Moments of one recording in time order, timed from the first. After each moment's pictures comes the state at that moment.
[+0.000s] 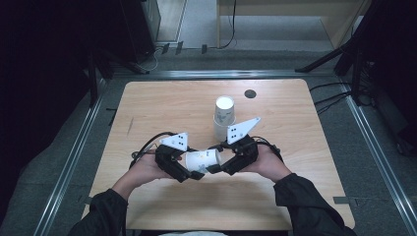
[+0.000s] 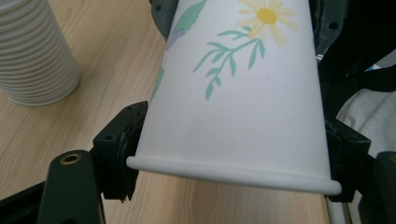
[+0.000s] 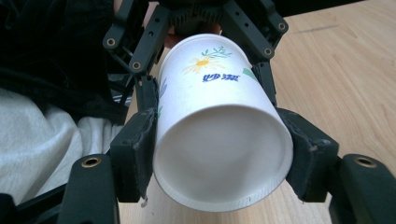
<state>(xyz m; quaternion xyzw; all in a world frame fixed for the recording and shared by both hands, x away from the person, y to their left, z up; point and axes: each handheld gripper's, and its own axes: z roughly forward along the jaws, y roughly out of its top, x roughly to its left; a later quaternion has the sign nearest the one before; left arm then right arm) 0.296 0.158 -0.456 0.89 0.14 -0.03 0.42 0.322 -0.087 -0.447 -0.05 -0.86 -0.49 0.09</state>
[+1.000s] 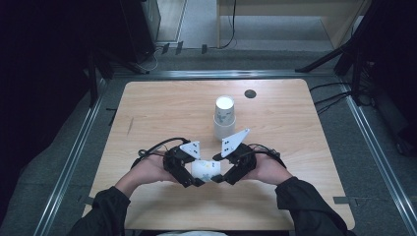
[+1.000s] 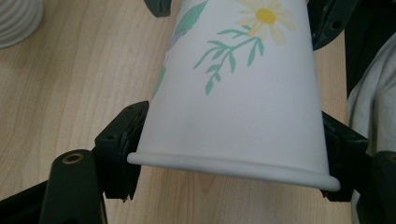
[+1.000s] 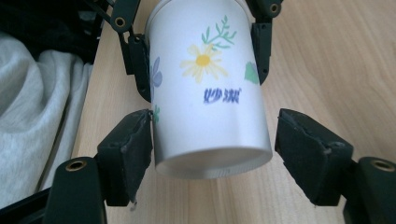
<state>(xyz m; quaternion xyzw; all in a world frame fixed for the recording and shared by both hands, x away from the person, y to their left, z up) 0.297 0.130 -0.475 0.95 0.12 -0.04 0.28 0.312 -0.081 -0.473 -0.03 -0.92 -0.39 0.05</state>
